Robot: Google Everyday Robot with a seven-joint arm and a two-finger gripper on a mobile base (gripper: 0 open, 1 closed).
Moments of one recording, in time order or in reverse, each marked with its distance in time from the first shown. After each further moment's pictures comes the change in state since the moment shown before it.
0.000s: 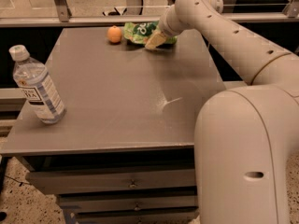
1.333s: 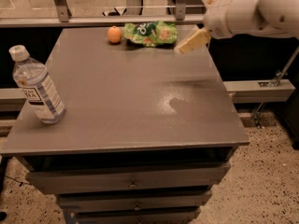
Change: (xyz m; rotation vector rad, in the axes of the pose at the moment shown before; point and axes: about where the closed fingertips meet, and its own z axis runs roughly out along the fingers) arm 0.014 0.019 -0.200 -0.052 -0.282 0.063
